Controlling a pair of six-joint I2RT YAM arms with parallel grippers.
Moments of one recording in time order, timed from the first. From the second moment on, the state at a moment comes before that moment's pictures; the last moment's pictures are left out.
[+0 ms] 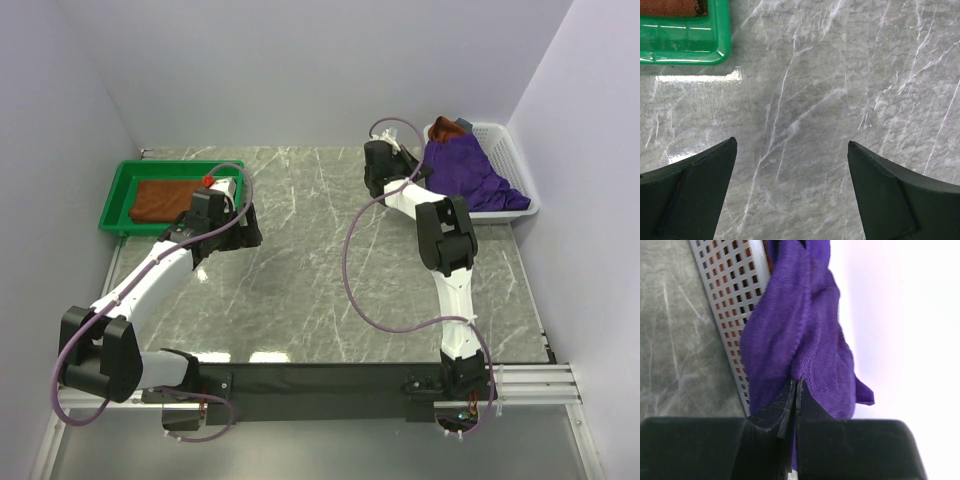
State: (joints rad) left arm -0.28 1.29 0.91 -0.39 0.03 -0.38; right arm 0.31 2.32 1.71 0.13 1.19 -0.71
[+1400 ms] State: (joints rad) left arm -0.28 1.29 0.91 -0.39 0.02 -0.38; right arm 0.36 1.91 2.38 0.13 0.45 -0.39
